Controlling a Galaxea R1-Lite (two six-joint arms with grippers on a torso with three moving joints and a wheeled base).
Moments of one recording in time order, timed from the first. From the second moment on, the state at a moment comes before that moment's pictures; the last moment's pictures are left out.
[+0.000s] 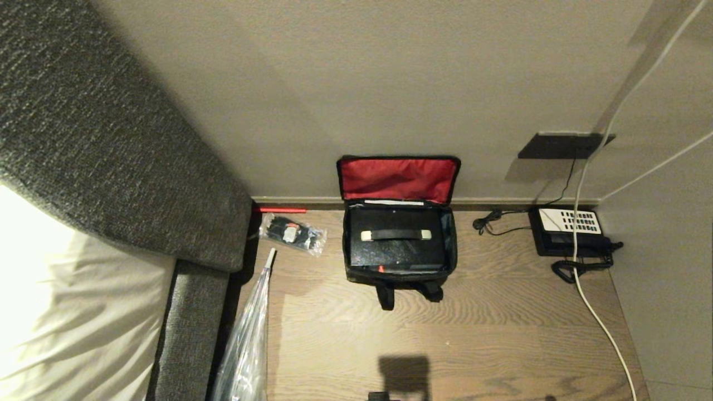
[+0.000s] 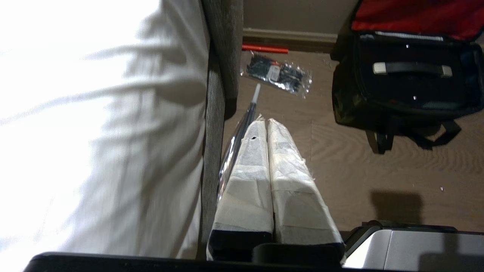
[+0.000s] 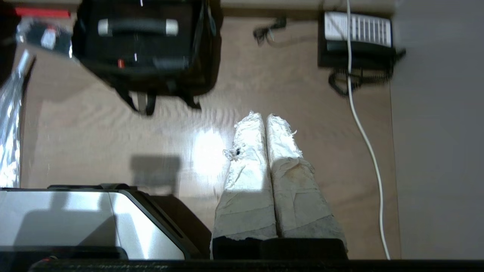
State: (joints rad) left arm 0.00 0.00 0.00 0.00 0.00 -0.01; right arm 0.00 0.00 -0.07 0.18 0.00 -0.03
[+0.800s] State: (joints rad) left arm 0.00 0.00 0.00 0.00 0.00 -0.01; right arm 0.00 0.00 -0.07 0.18 0.00 -0.03
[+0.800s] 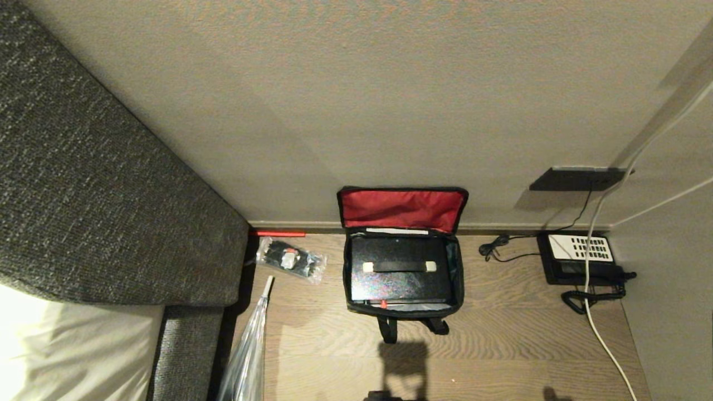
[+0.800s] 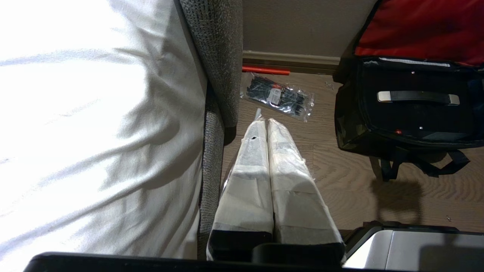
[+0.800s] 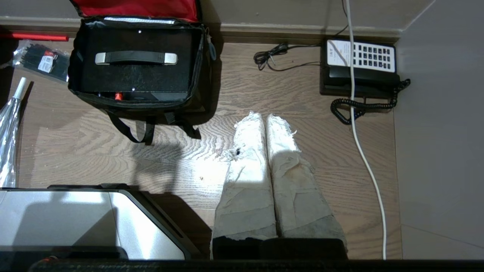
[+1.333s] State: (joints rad) left arm 0.00 0.00 0.00 0.00 0.00 -0.01; right arm 0.00 0.00 -0.10 0.21 0.02 -0.07
